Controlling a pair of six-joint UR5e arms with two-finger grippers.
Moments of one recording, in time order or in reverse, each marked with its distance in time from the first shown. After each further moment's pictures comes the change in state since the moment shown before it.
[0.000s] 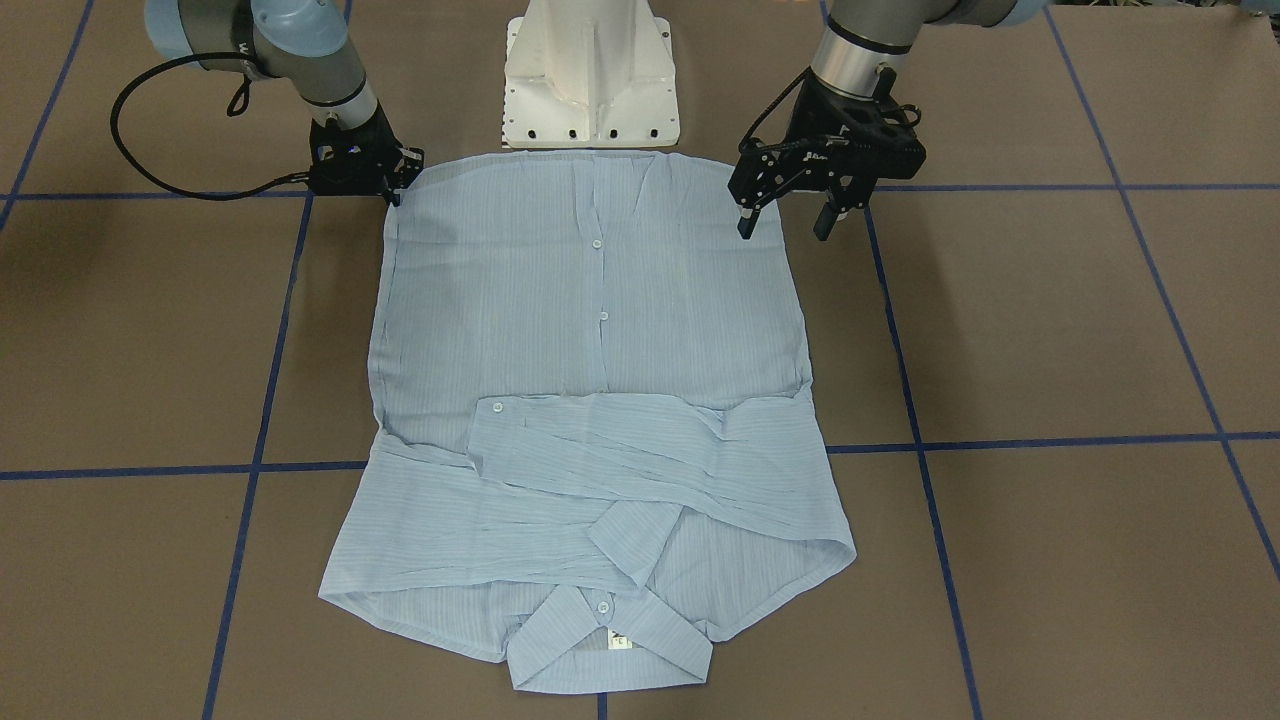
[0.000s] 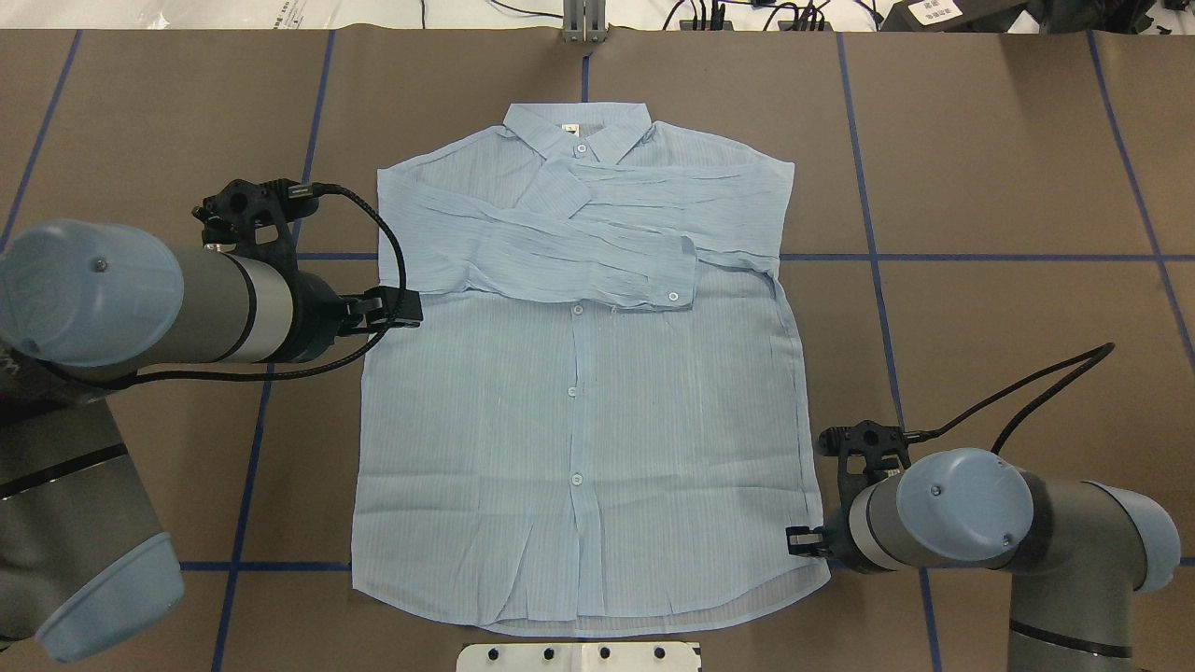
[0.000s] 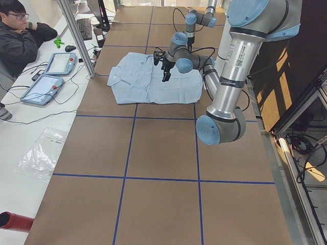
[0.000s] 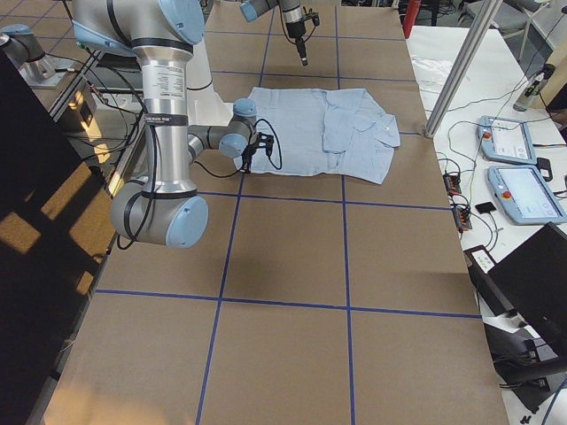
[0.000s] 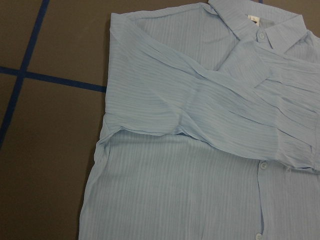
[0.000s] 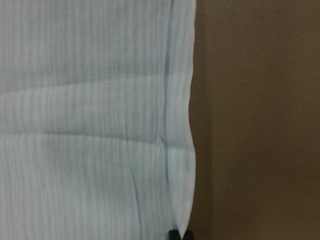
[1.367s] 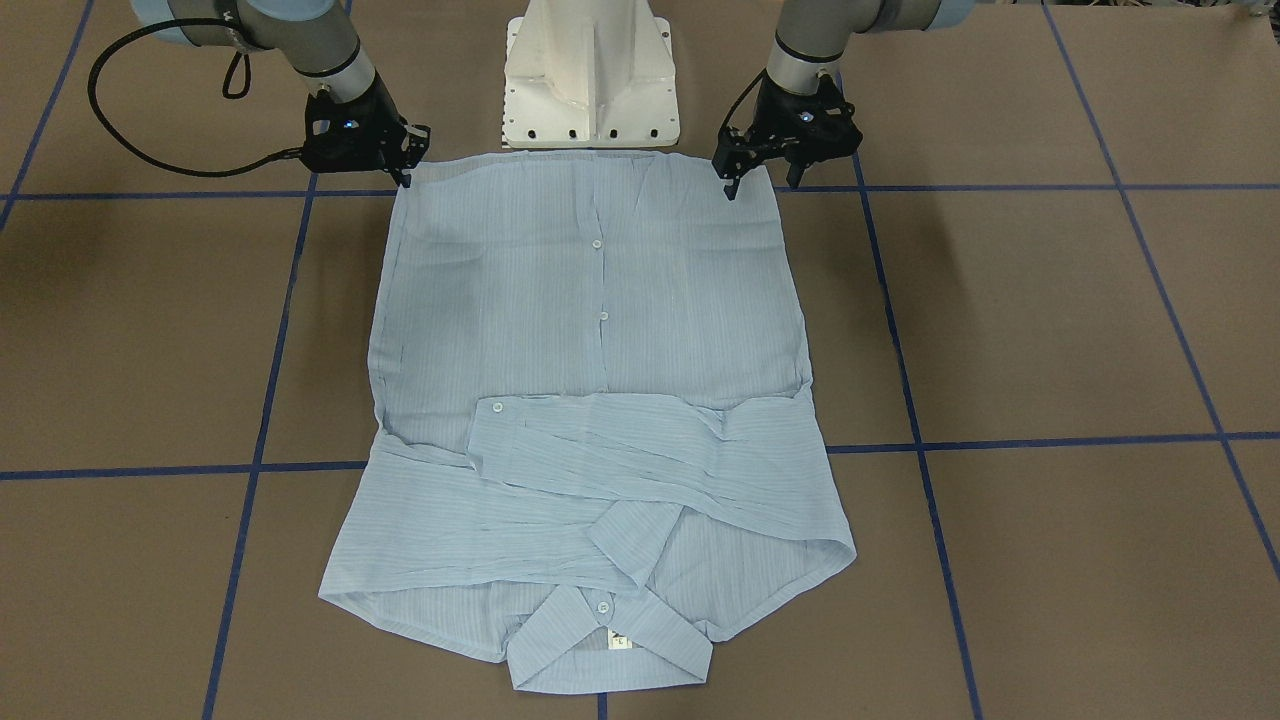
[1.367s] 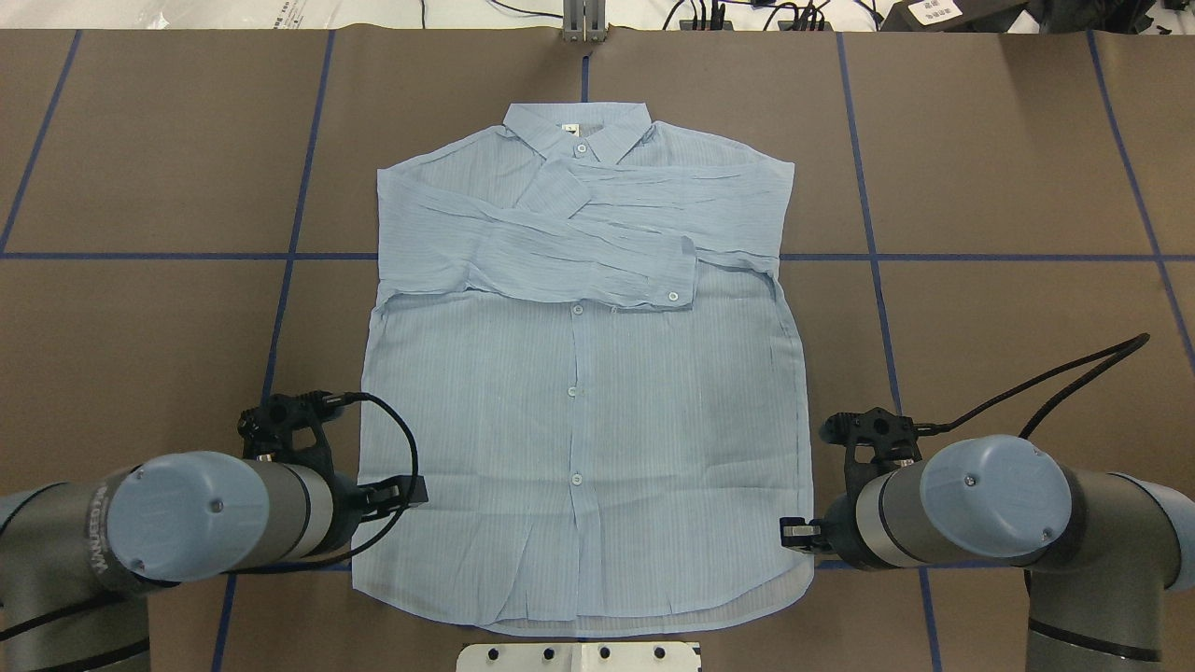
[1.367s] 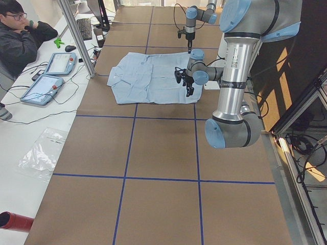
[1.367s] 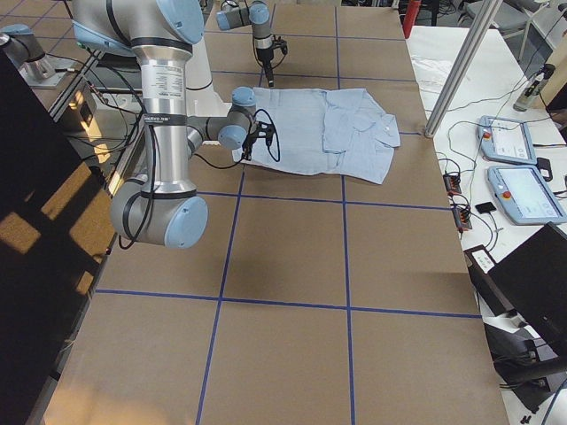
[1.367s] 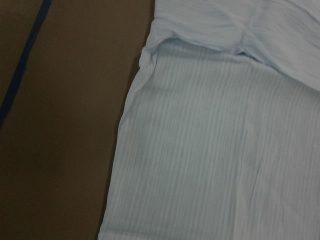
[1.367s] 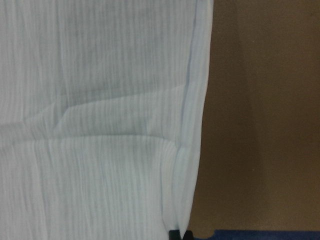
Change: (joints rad) left arm 0.328 0.147 0.002 0.005 0.092 -0.283; right arm 0.018 -0.002 0.079 0.002 0.020 0.060
